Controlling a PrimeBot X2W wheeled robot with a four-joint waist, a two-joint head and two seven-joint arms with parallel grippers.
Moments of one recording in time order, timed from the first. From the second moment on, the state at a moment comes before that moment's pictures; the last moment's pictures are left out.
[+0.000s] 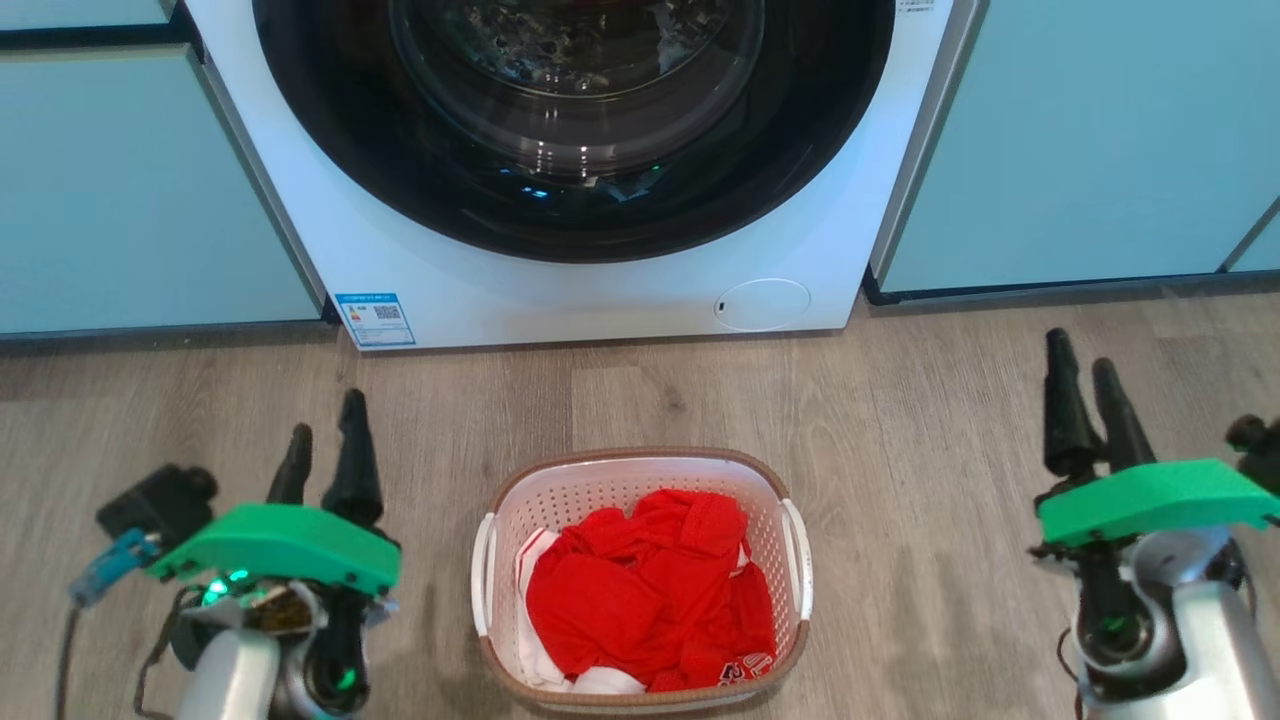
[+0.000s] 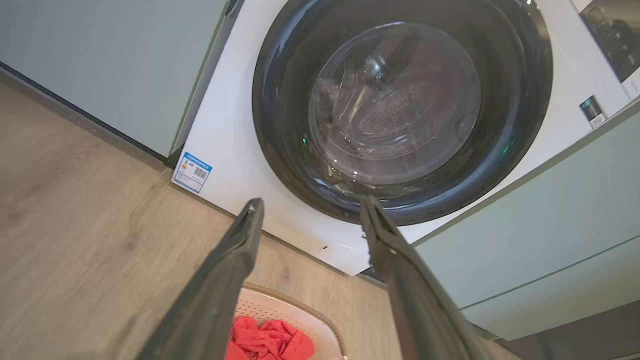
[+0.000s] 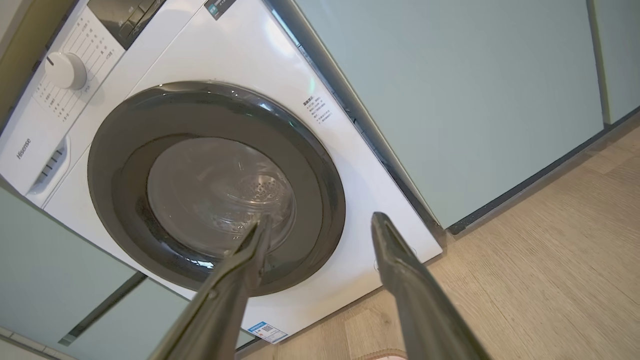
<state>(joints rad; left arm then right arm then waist) -0.04 0.09 -0.15 0.04 -0.80 0.16 -0.06 -0.09 -0.04 -0.05 0.04 0.78 0.12 -0.06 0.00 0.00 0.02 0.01</state>
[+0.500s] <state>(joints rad) -0.10 0.18 -0.35 0.18 -0.66 0.24 -0.10 -0.09 -0.04 0.02 0.12 0.66 0.12 -0.10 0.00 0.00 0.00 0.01</state>
